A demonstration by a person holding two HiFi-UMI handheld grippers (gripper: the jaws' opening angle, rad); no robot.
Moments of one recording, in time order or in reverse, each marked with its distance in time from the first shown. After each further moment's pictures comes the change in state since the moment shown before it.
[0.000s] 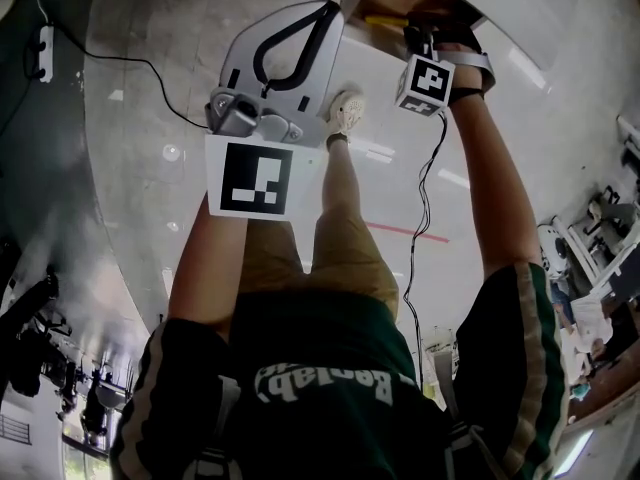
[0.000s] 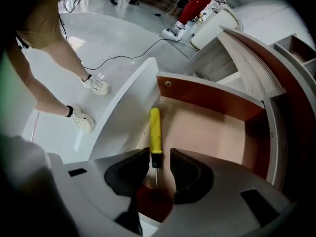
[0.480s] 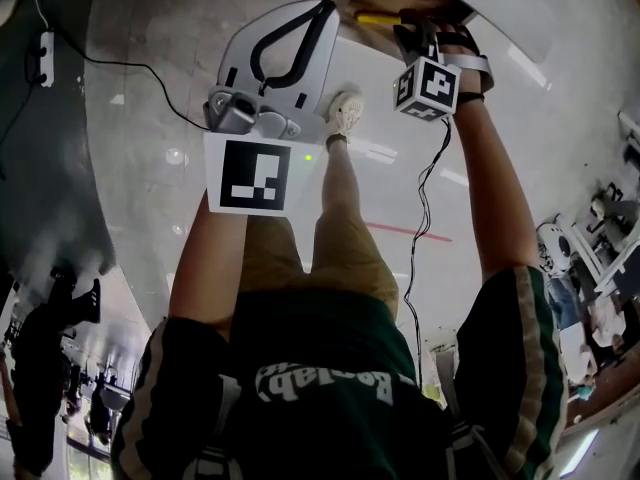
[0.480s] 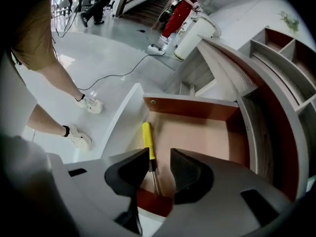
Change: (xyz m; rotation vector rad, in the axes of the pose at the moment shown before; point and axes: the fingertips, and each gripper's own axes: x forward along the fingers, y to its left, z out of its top) left arm 0.006 -0.004 0.003 0.017 -0.002 -0.002; right arm -0.026 -0.018 0.013 0.150 -0.138 -0.051
